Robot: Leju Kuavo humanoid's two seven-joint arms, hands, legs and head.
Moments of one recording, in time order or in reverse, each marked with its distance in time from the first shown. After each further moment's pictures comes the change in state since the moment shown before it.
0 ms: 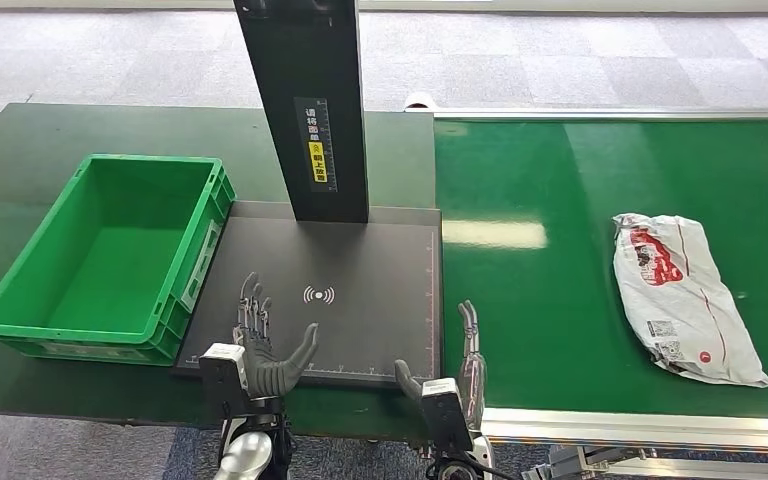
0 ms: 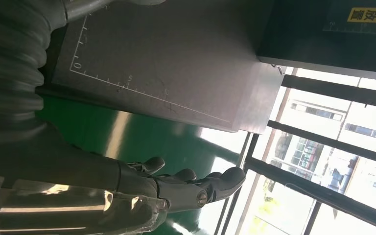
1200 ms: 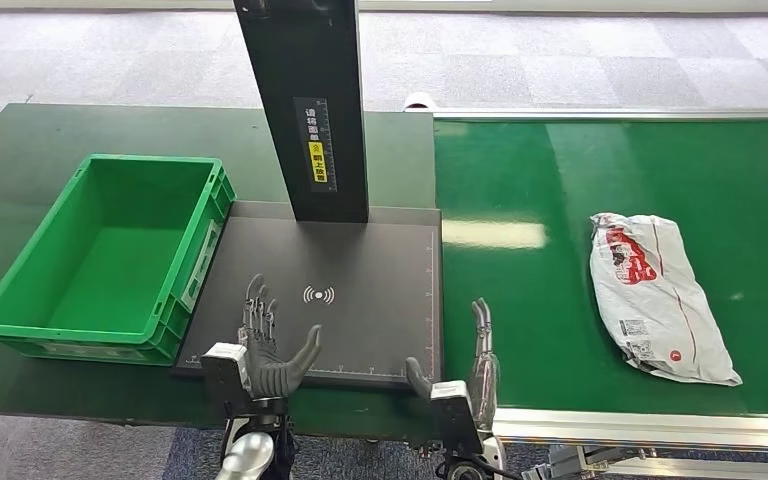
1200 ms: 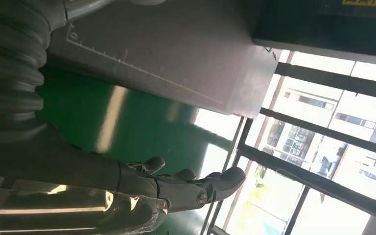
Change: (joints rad) left arm -0.007 0.000 -0.017 0.019 0.025 -0.031 0.000; right arm 0.017 -0.017 -0.066 -0.061 0.054 0.006 0.000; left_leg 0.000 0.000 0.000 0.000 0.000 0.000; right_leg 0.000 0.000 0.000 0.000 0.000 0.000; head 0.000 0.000
